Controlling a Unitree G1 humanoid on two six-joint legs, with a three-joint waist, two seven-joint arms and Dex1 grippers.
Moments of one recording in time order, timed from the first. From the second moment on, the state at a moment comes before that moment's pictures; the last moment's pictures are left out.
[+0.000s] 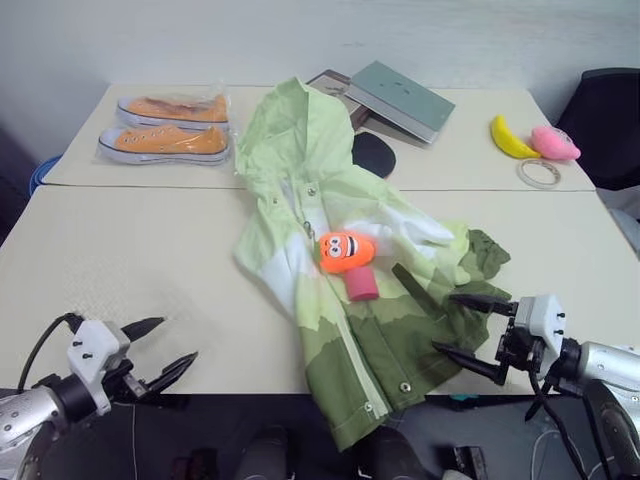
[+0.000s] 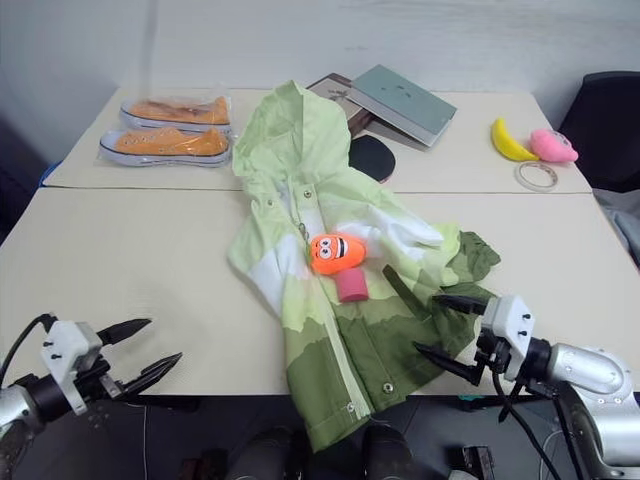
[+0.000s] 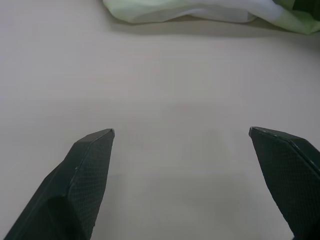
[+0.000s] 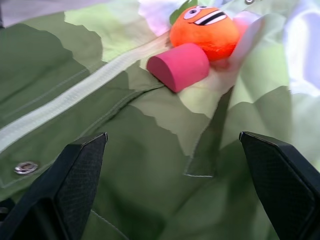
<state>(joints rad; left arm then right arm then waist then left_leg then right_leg) 0.41 0.64 0.48 -0.34 -0.42 0.21 -0.83 0.14 -0.73 -0.24 -0.26 0.50 0.08 1.08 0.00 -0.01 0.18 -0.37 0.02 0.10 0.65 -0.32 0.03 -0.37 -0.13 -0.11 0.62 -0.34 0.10</state>
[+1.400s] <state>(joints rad) 0.17 0.74 0.34 -0.51 -0.81 0.60 -0.85 -0.62 -0.50 0.26 0.28 0.16 0.13 1.04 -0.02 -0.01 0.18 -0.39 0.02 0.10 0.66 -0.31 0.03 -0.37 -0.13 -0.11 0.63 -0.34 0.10</state>
